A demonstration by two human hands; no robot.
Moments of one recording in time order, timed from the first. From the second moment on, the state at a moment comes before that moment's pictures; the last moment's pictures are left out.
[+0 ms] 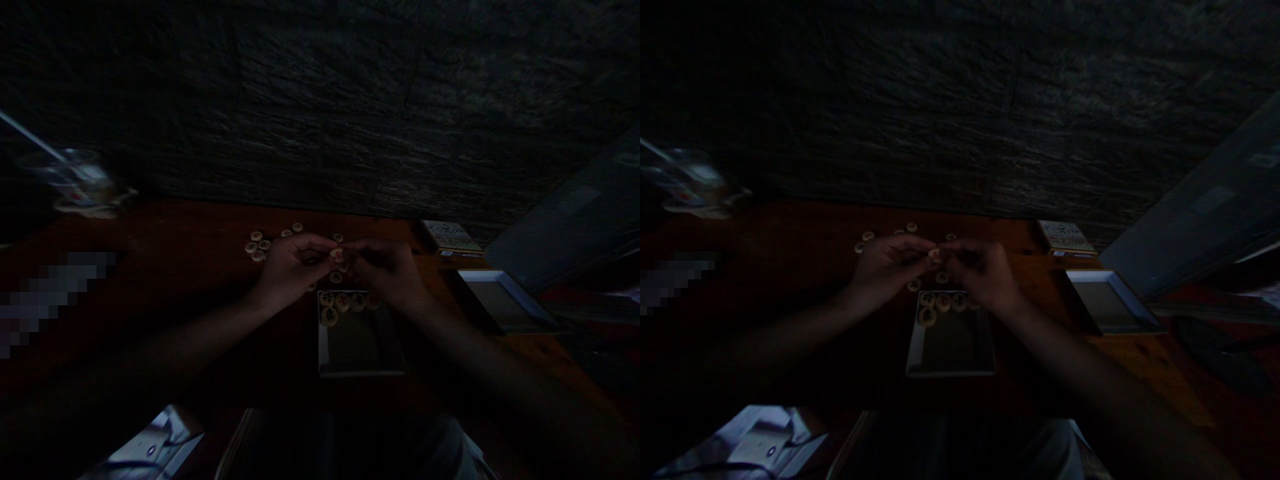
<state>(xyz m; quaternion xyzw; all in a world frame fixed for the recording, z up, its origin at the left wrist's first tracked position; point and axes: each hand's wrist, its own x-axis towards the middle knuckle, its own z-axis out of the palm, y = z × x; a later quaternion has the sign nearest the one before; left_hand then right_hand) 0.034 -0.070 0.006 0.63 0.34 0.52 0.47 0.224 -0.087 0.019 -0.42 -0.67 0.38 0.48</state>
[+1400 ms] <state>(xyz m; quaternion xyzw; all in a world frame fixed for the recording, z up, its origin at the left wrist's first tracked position) 0.033 -0.072 0.005 0.57 0.33 0.51 0.54 0.224 -0.085 0.018 -0.42 -0.61 0.47 0.48</state>
